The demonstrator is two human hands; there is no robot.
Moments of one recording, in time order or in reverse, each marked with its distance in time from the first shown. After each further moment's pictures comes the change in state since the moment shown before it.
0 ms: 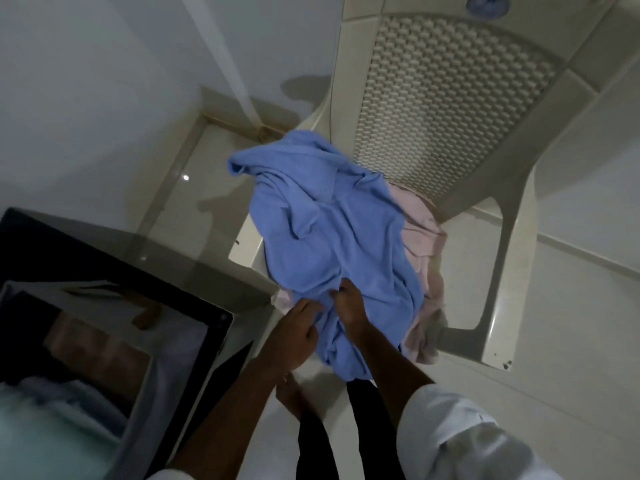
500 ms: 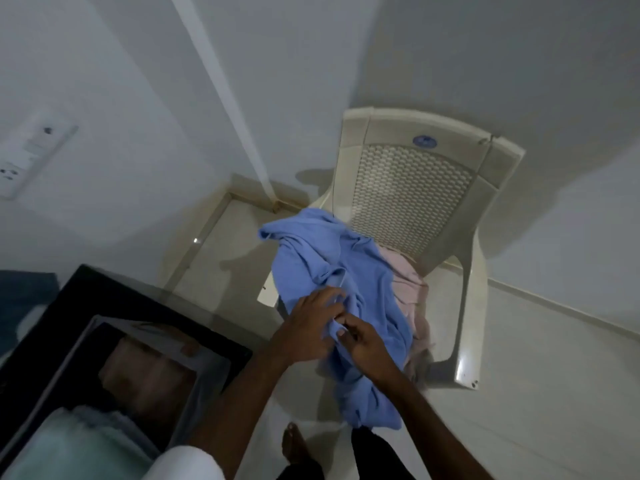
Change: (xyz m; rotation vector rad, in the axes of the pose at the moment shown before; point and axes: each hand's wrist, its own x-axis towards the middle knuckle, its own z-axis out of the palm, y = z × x) left_hand 0.008 0.143 -0.134 0.273 -0.015 0.396; right_hand -0.135 -0.108 -0.106 0.143 -0.135 -0.413
